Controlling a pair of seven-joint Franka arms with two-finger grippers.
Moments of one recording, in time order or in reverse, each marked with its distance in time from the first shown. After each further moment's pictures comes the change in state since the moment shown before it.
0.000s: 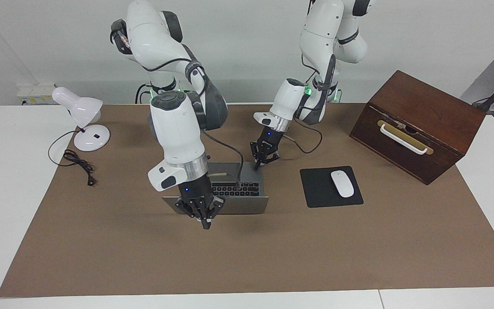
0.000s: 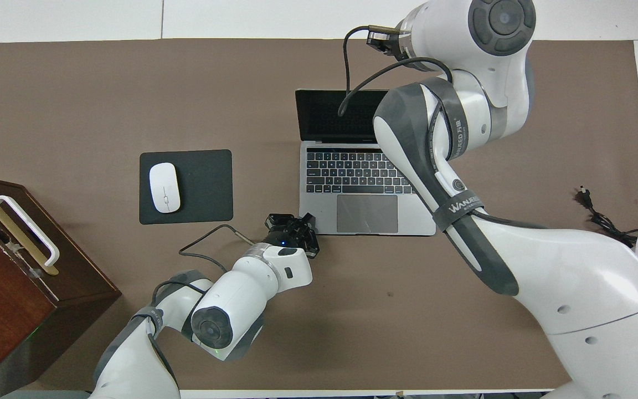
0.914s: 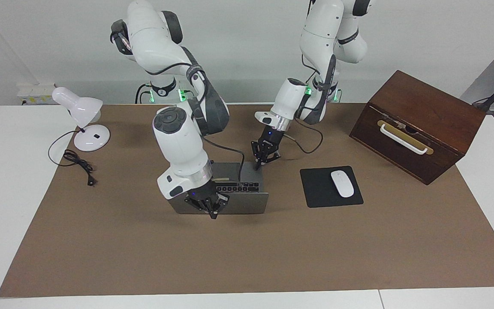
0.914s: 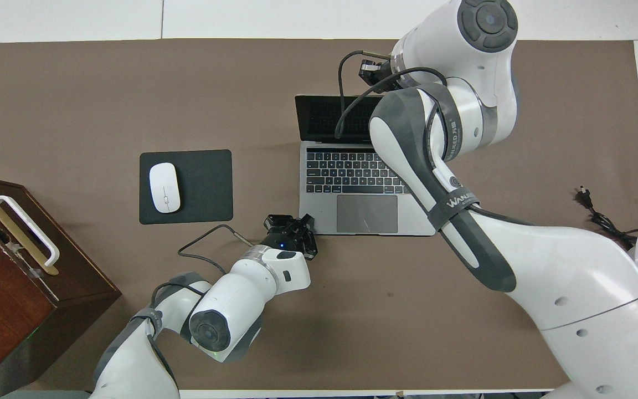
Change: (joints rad) left arm 0.000 -0.001 0.001 -0.012 0.000 0.021 0.036; right arm -0.005 0.001 0.014 -0.060 0.143 -0.124 0.000
